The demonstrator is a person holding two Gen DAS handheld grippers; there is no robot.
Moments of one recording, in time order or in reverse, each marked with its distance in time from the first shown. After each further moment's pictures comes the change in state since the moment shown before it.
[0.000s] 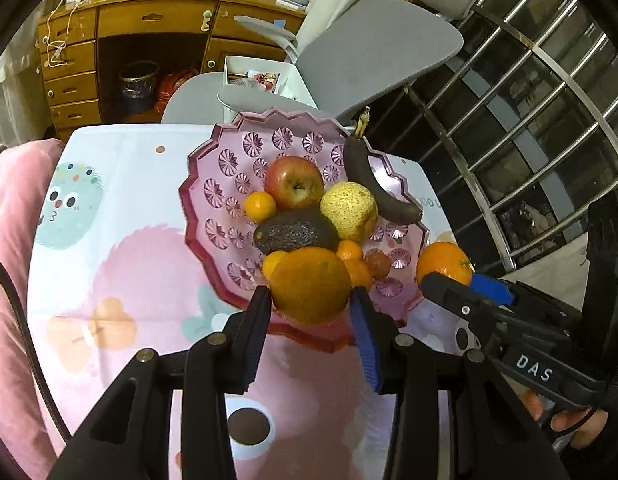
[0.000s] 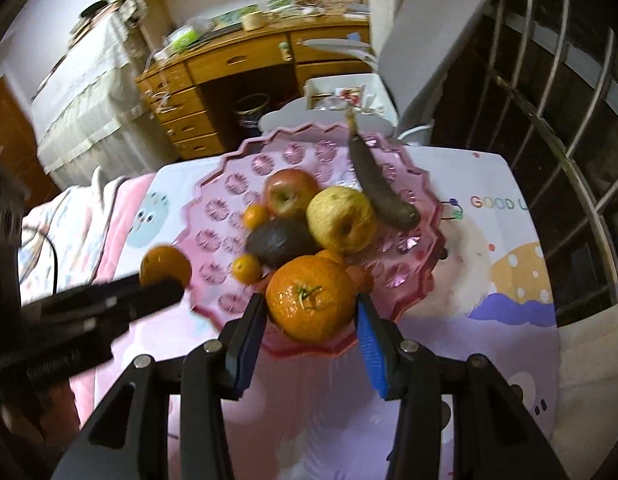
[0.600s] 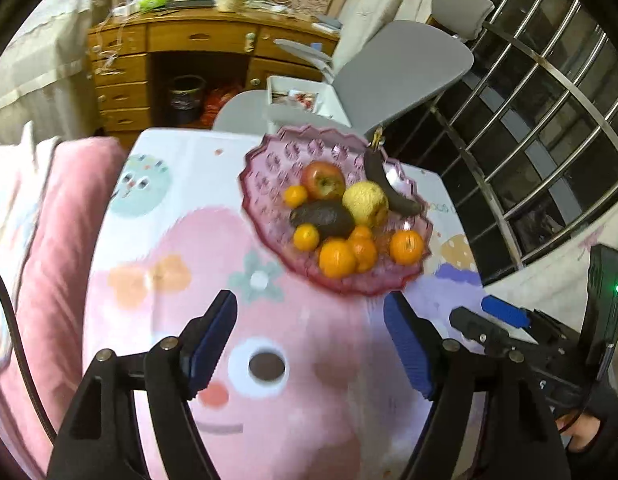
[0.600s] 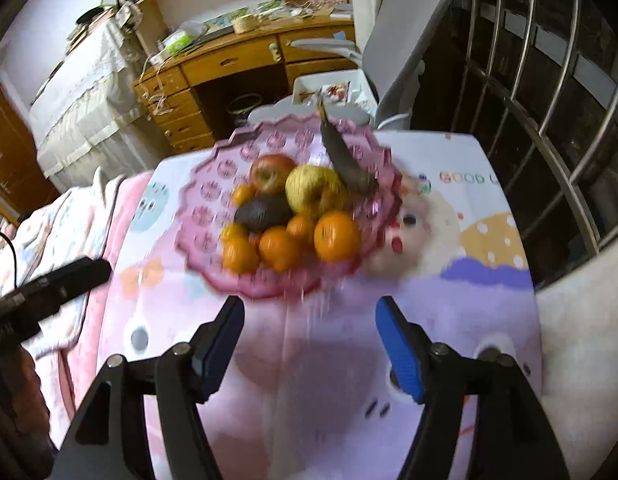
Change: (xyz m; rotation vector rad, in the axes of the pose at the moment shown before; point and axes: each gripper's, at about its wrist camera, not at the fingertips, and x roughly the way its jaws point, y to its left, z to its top) left arm -0.088 -0.024 -0.057 -0.053 -0.063 0.172; right arm -0.049 -0.022 -0.058 -0.016 0.022 0.026
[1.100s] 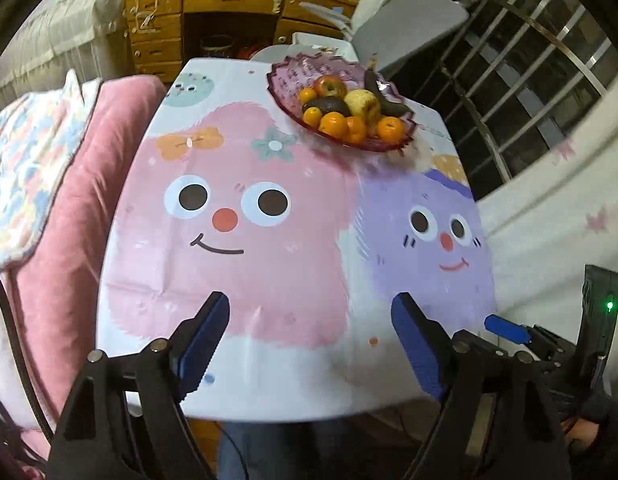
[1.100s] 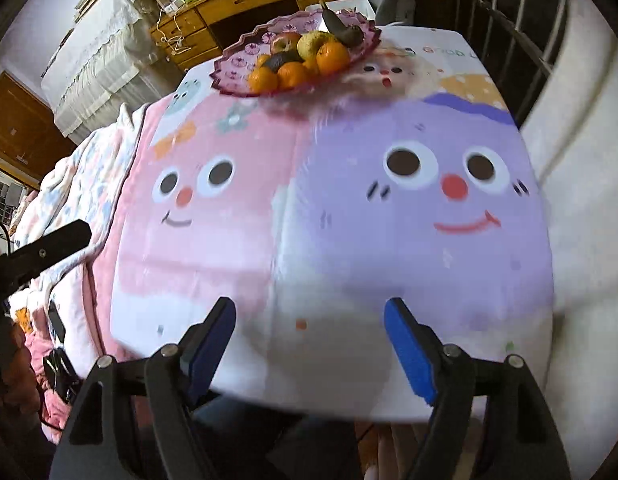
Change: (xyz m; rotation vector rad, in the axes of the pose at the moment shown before) left arm -0.096 -0.032 -0.143 -0.035 0.116 0.080; right arm -0.076 -0.012 -0.155 0.031 0.210 0.072
